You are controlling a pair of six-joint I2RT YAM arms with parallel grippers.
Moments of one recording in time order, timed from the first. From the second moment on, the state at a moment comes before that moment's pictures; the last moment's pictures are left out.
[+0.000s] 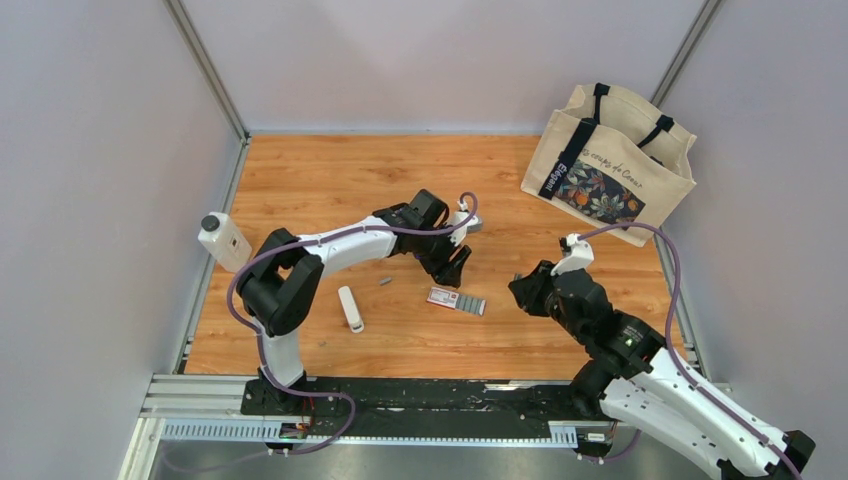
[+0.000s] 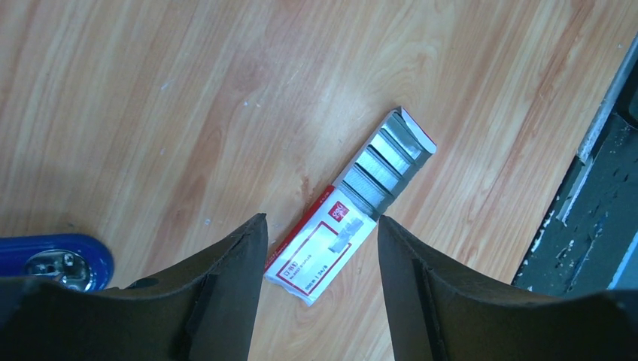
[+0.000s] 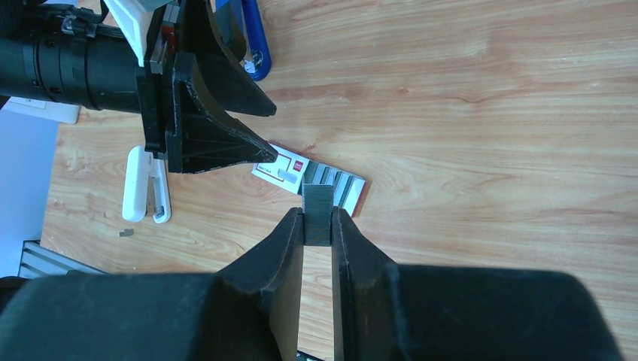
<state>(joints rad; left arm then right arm) -0.76 1.84 1.28 -0.41 0.49 0.14 0.80 0.55 0.57 -0.52 0.31 0.77</state>
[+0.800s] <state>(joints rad) -0.78 1.87 1.14 -0.29 0.46 0.03 0.79 0.56 0.55 -0.51 0.31 0.77</state>
